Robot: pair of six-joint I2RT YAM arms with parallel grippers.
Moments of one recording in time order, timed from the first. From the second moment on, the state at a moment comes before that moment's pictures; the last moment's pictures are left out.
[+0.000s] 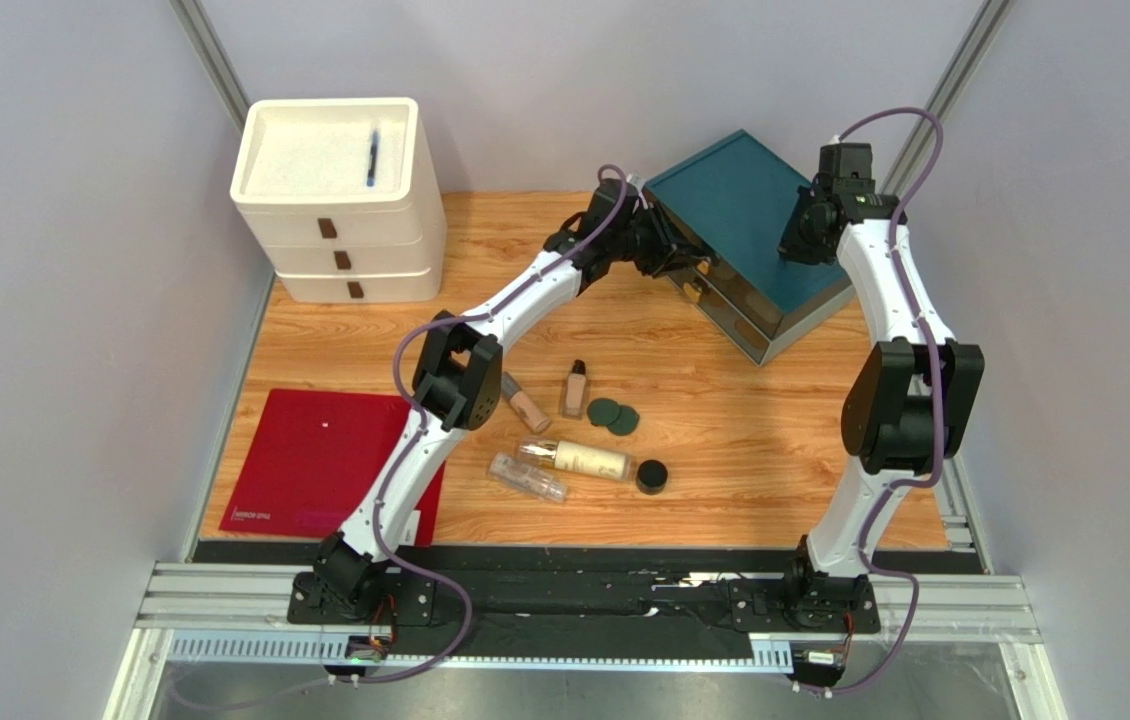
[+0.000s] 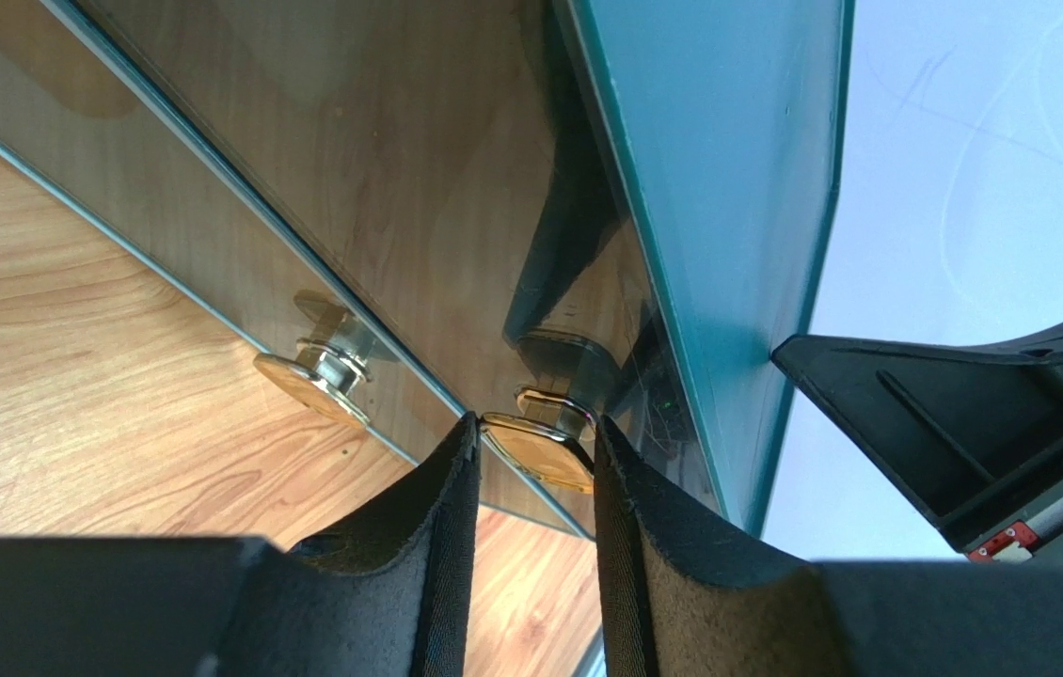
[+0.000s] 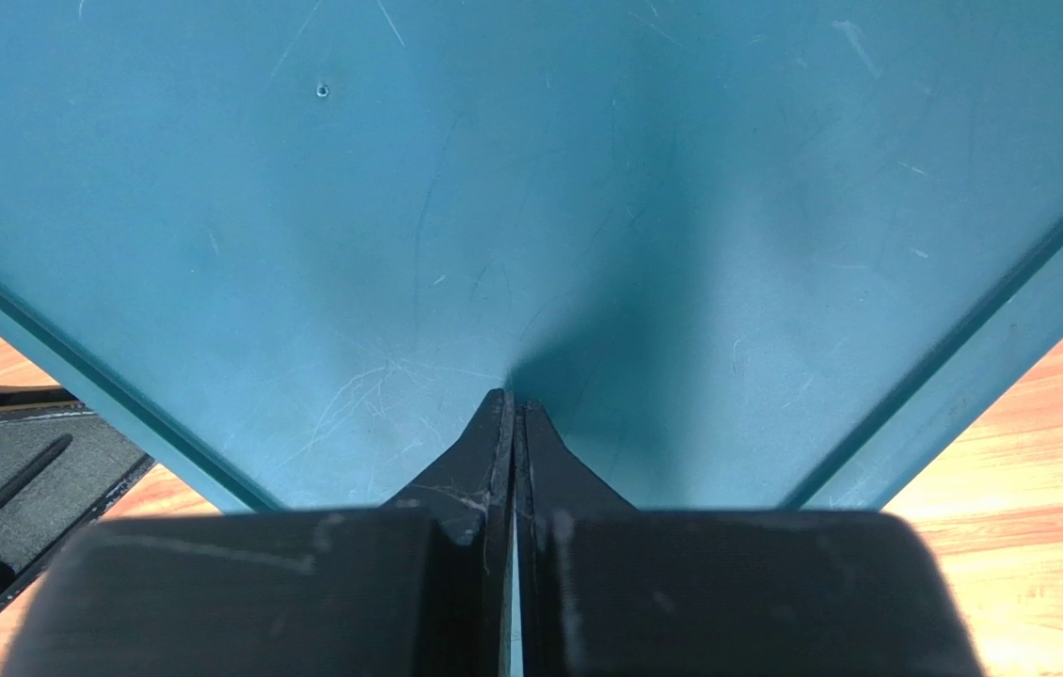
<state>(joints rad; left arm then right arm) -0.64 2.65 2.47 -0.22 0.40 -1.12 -0.04 1.88 1.76 -0.73 0.02 0.33</state>
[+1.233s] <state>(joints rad) -0.59 2.19 1.76 -0.47 0.21 -0.85 -0.04 1.87 1.75 -0.72 0.02 0.32</state>
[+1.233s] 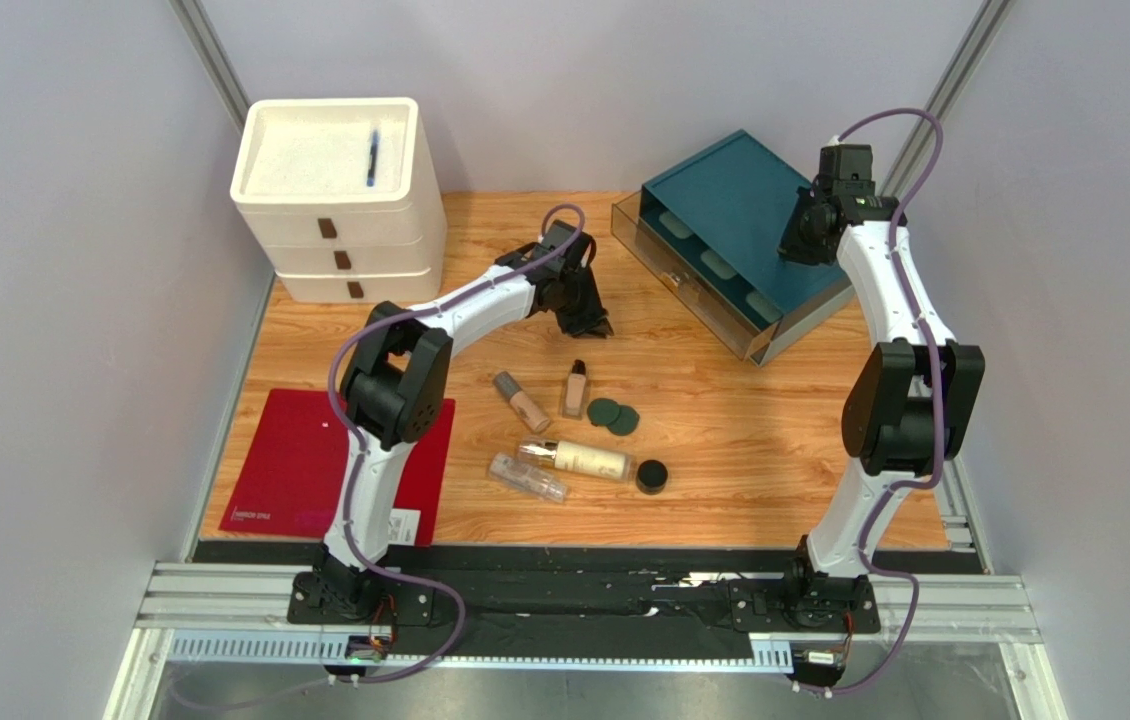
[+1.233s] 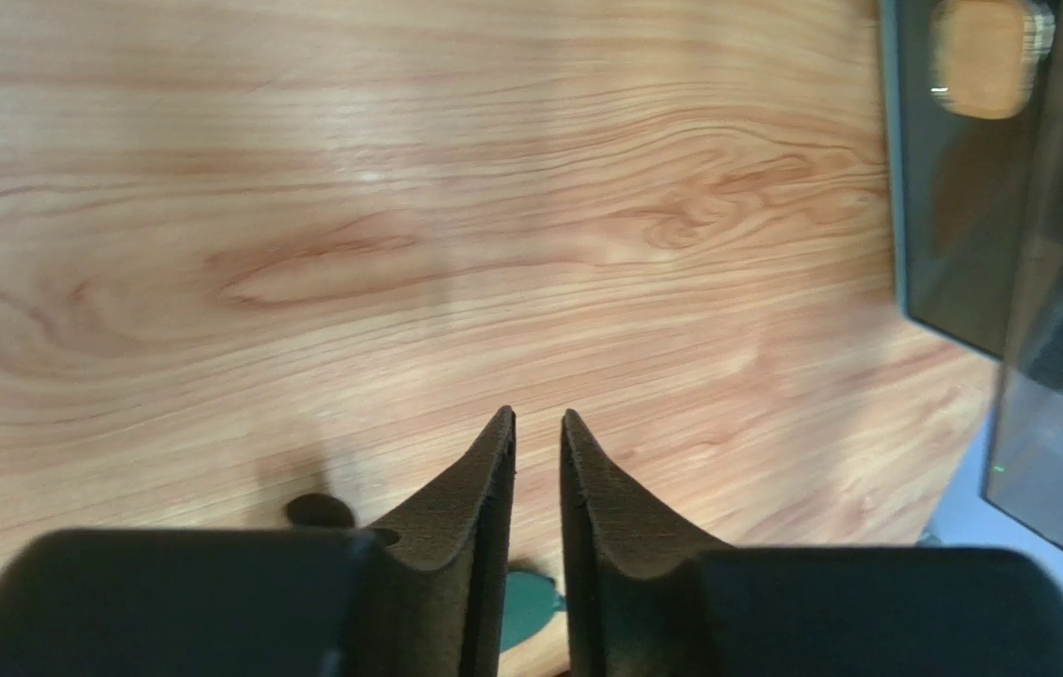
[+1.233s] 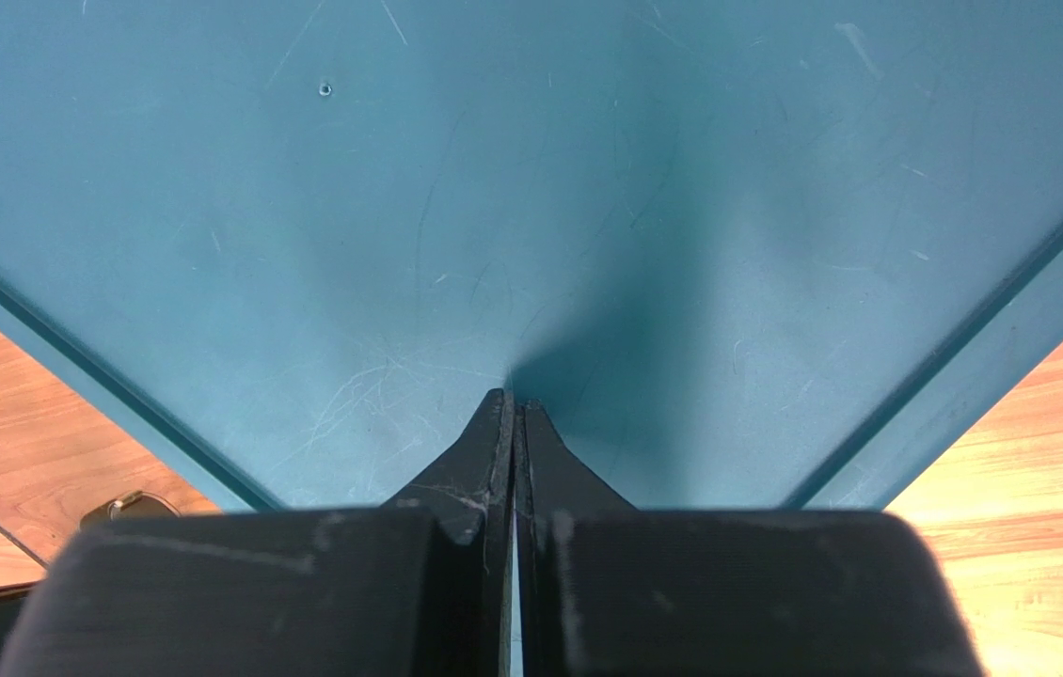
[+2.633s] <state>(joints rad) -0.63 2.46 2.41 -0.53 0.22 -0.82 -0.04 1.87 1.74 -0.71 0.02 0.31</state>
